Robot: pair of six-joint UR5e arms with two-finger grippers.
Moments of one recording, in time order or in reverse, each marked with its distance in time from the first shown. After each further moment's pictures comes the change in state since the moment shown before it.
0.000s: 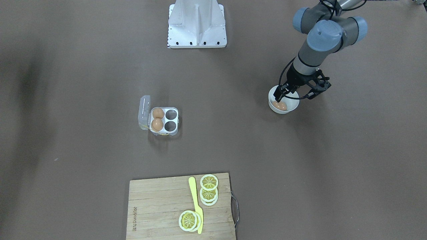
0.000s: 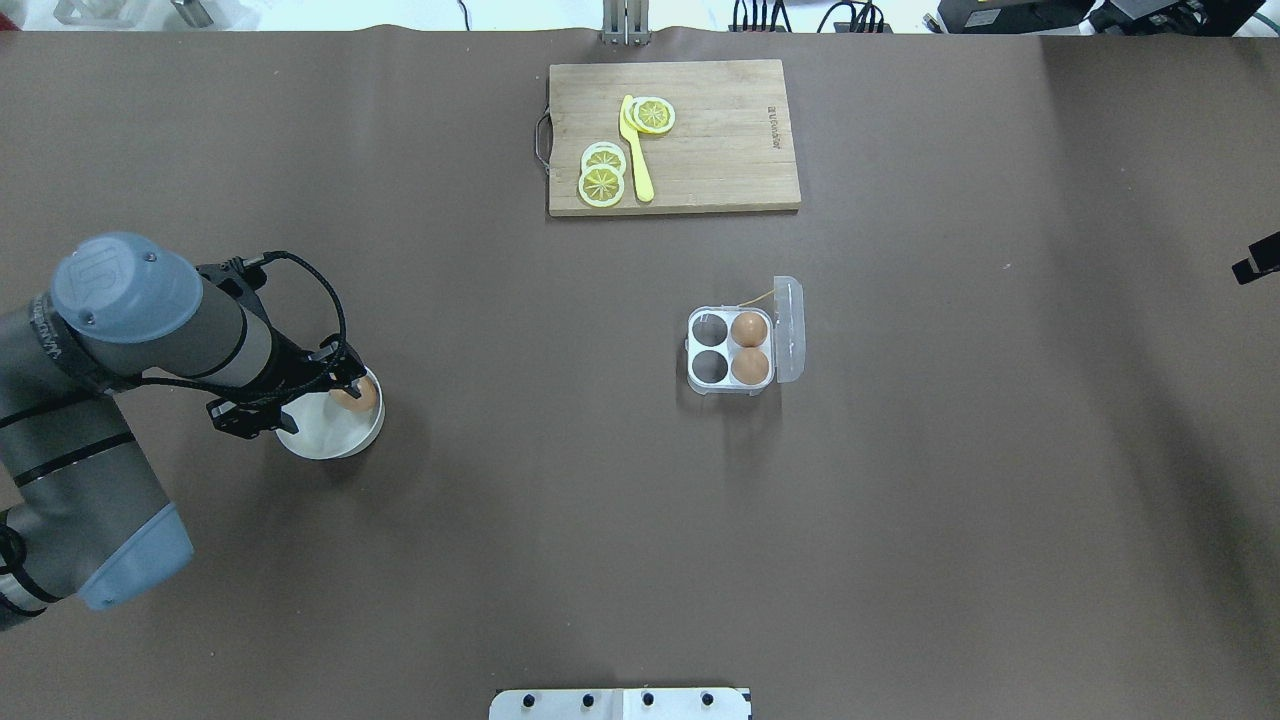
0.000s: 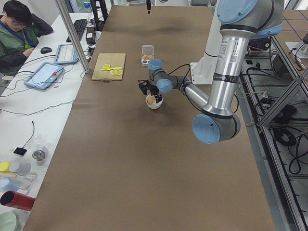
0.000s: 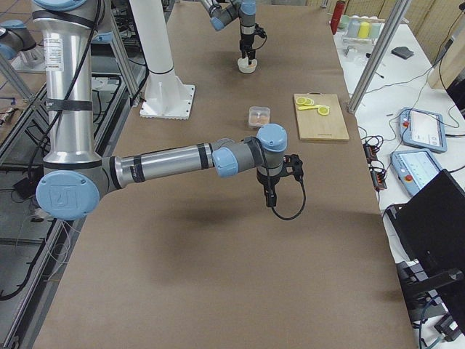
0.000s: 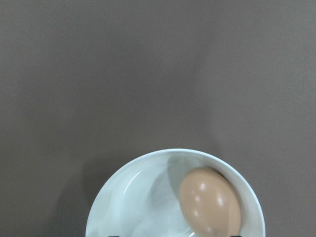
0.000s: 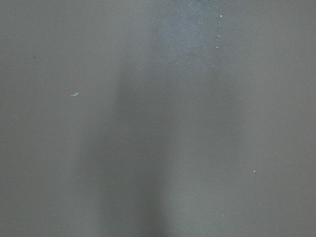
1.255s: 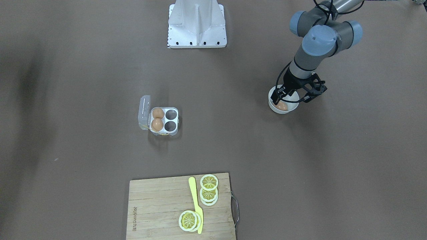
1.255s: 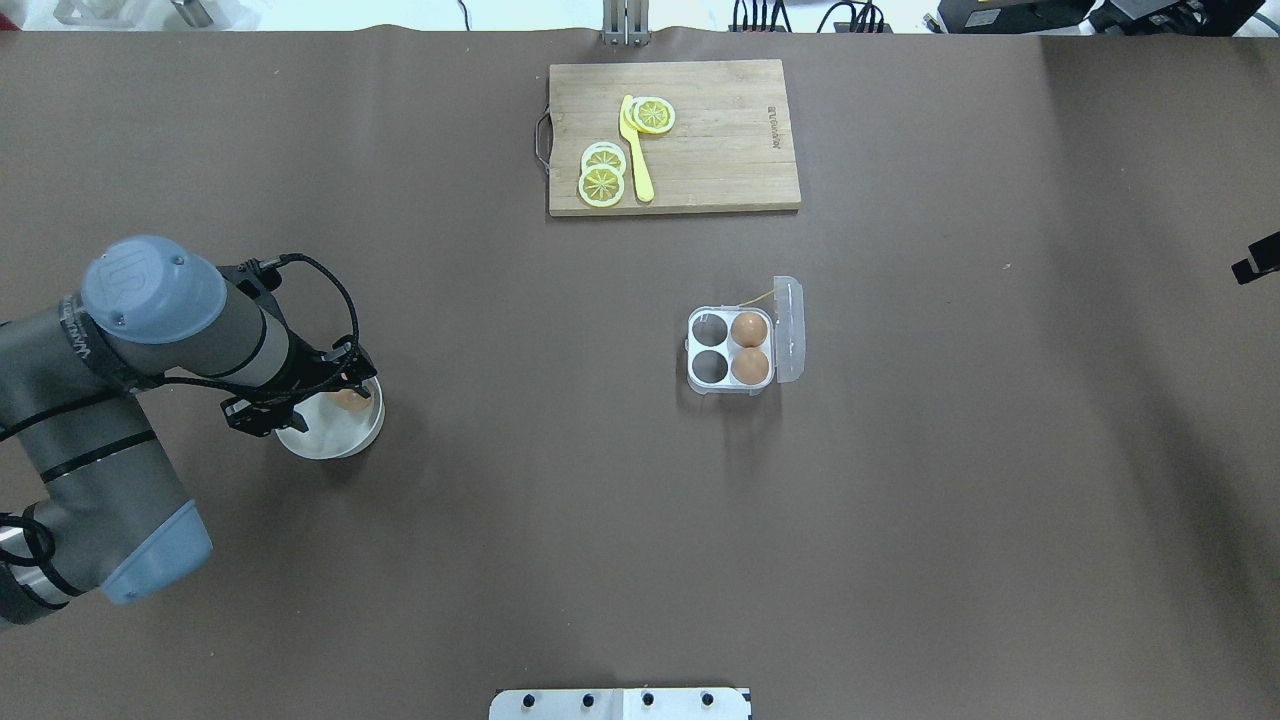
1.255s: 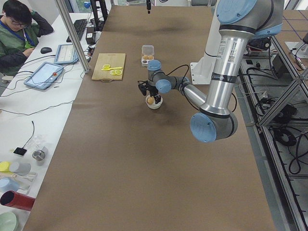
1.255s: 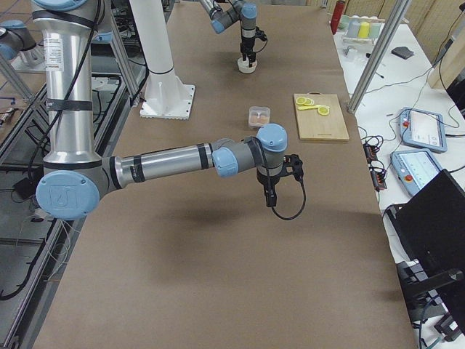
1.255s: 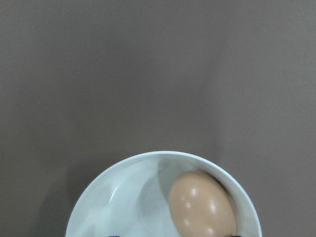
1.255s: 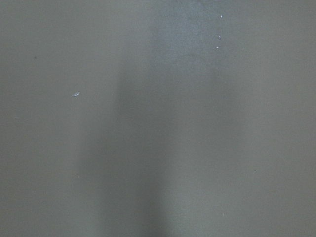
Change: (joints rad) left arm 0.008 -0.025 0.041 -0.001 0.016 0.005; right arm 0.000 0.000 0.000 0.002 0.001 0.000
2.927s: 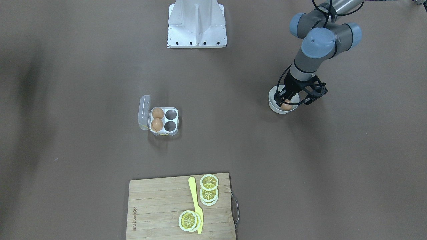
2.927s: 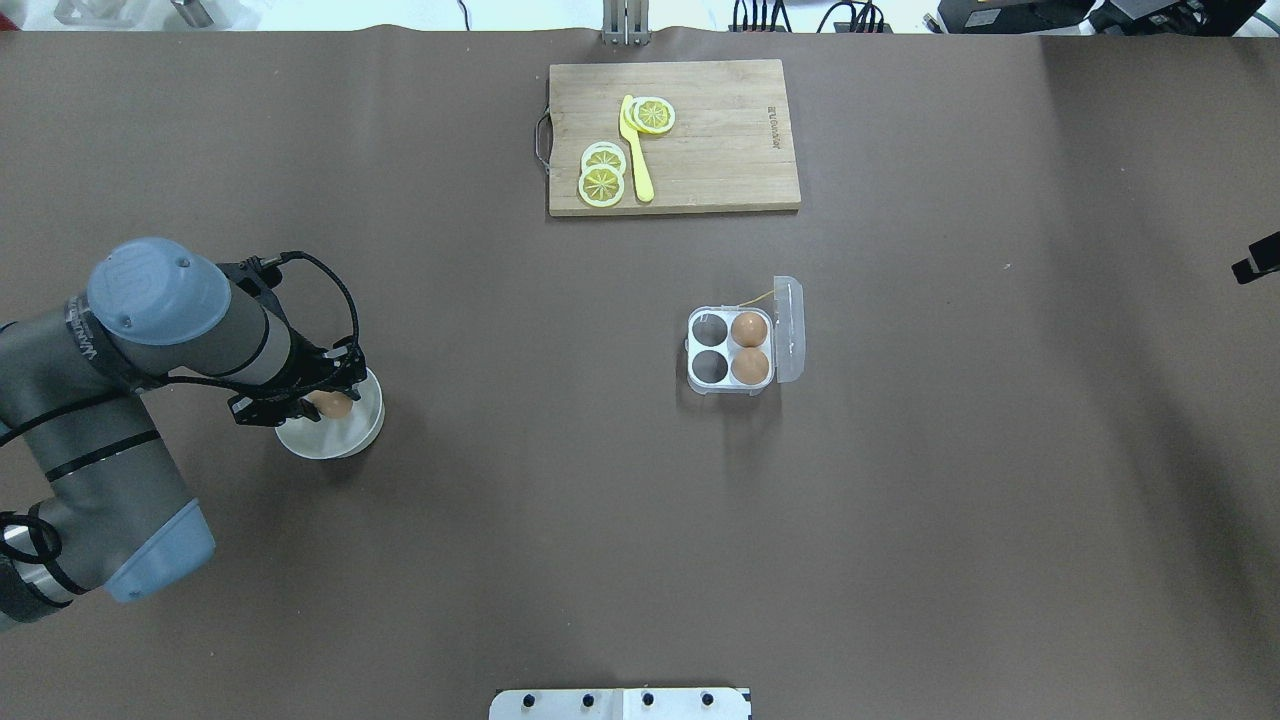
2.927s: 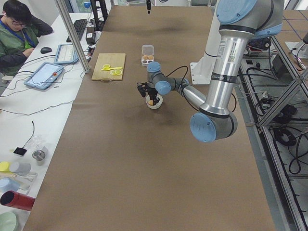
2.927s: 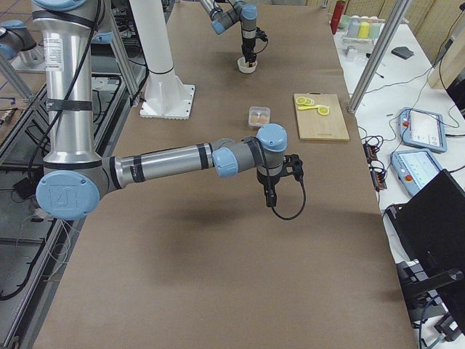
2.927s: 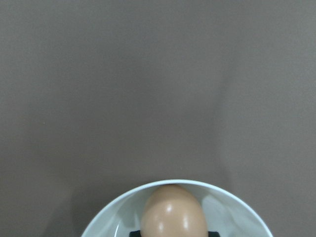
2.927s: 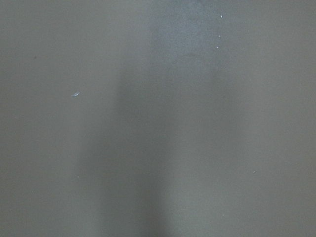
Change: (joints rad) left arm 0.000 -0.004 -0.005 -0.005 0.020 0.015; right arm 0.000 0.000 0.000 0.000 -0.001 0.000
